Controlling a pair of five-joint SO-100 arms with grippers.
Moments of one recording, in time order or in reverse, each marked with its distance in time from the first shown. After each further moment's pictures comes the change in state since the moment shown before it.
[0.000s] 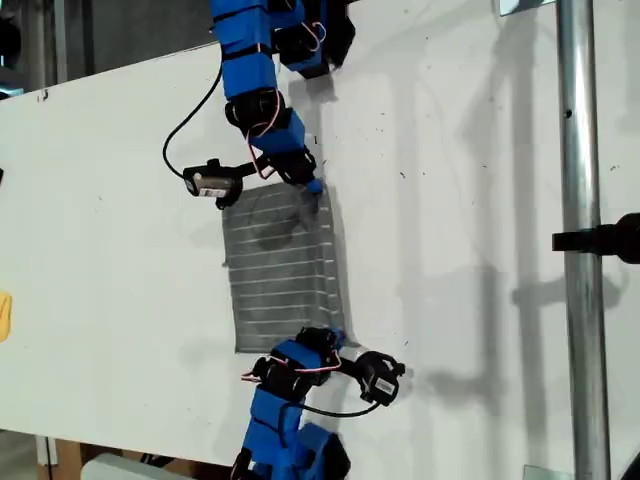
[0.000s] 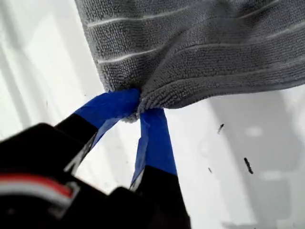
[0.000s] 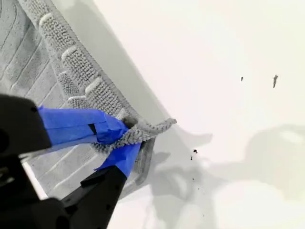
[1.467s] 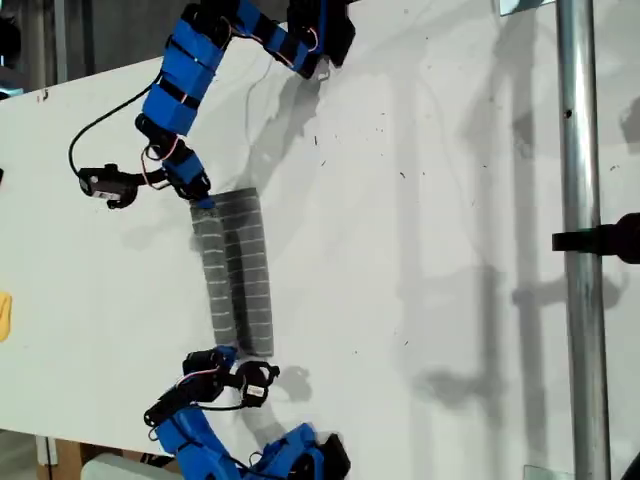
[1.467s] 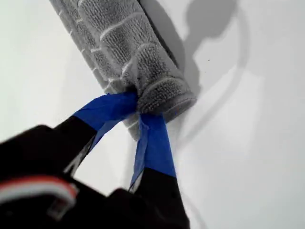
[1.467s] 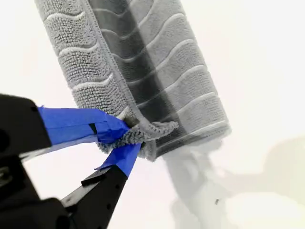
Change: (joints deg) arm 0 -54.8 12.4 13.8 -6.2 44.1; arm 1 43.7 -25.5 -24.3 -5.0 -33.8
